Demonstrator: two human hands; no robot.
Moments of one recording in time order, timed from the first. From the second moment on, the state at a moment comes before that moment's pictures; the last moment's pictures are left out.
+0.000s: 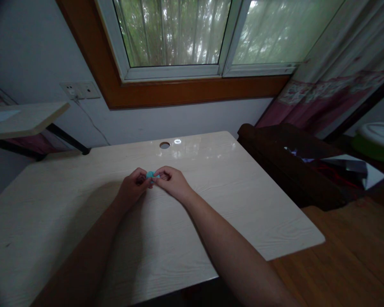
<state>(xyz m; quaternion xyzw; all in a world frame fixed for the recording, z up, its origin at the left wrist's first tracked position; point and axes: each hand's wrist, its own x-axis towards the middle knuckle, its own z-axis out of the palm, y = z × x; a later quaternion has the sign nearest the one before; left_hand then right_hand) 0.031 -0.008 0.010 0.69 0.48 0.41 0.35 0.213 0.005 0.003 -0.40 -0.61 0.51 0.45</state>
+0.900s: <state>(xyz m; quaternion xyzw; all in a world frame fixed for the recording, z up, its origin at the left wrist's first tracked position) 0.029 -0.003 0.005 0.59 0.44 0.47 0.49 0.216 0.003 0.008 -0.37 -0.76 0.31 0.44</state>
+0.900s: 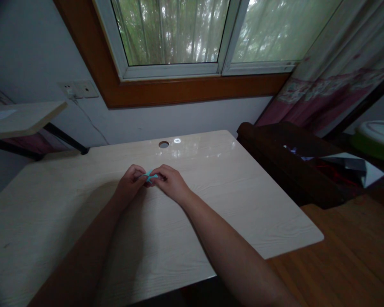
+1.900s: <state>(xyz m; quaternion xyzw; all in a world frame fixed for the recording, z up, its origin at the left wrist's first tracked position) 0.026 -0.005 0.006 0.68 0.41 0.45 0.39 0.220 0.006 0.005 -0.38 -0.70 0.38 0.46</state>
